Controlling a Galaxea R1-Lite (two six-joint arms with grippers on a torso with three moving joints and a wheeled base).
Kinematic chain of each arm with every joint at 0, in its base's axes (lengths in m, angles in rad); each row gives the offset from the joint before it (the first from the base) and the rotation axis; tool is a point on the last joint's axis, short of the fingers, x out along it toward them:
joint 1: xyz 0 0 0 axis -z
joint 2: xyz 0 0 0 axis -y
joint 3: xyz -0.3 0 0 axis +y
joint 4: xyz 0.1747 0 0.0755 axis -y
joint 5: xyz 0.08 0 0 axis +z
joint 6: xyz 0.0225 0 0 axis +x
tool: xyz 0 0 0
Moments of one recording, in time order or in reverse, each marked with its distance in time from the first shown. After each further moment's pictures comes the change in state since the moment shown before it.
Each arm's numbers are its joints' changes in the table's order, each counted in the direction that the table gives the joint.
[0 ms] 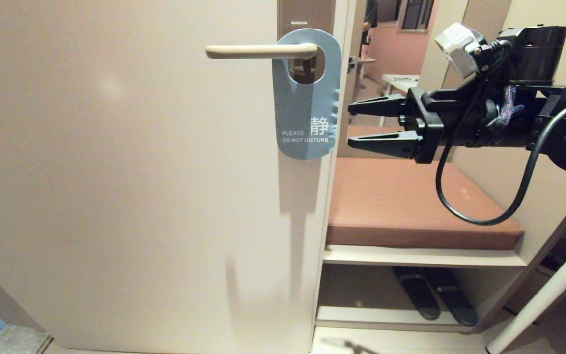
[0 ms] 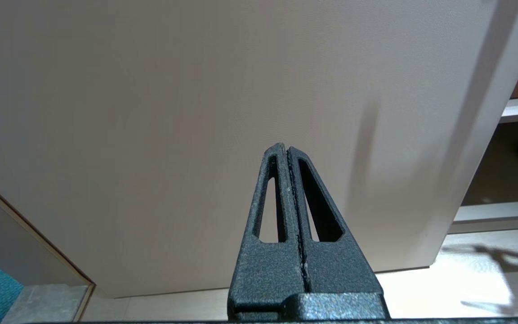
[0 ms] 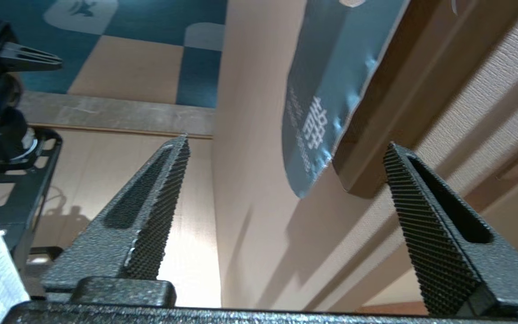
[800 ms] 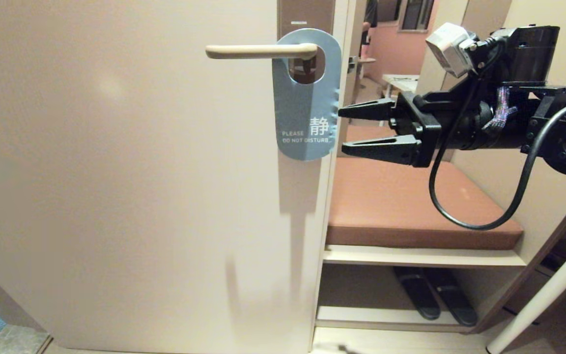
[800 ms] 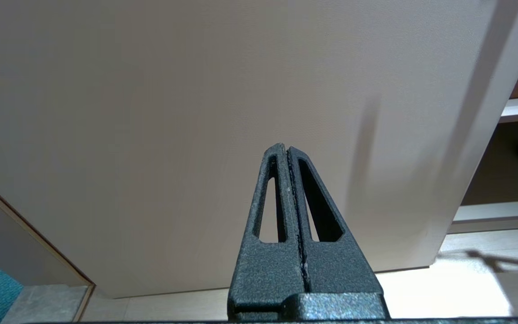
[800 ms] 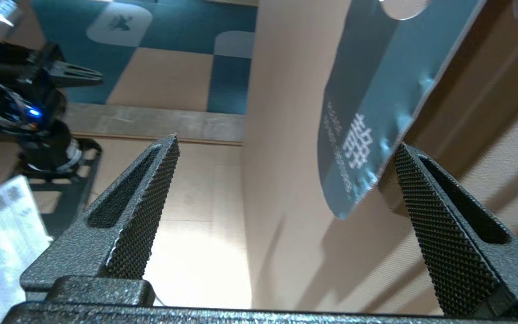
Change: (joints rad) left arm 0.000 0.000 0.000 0.000 0.000 0.000; right arm -0.042 -0.001 0.001 -0.005 0.032 0.069
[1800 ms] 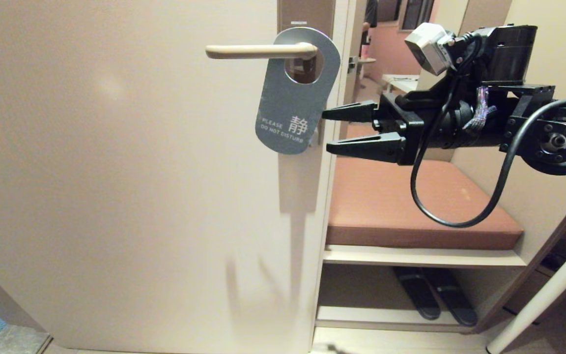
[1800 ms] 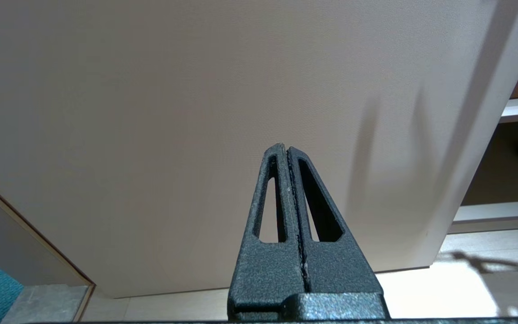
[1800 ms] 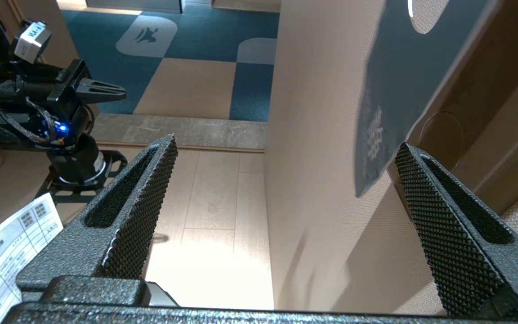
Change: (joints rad) left arm 0.000 0.000 0.000 0.000 0.000 0.001; right arm -0.039 -0.044 -0.052 0.007 0.013 0.066
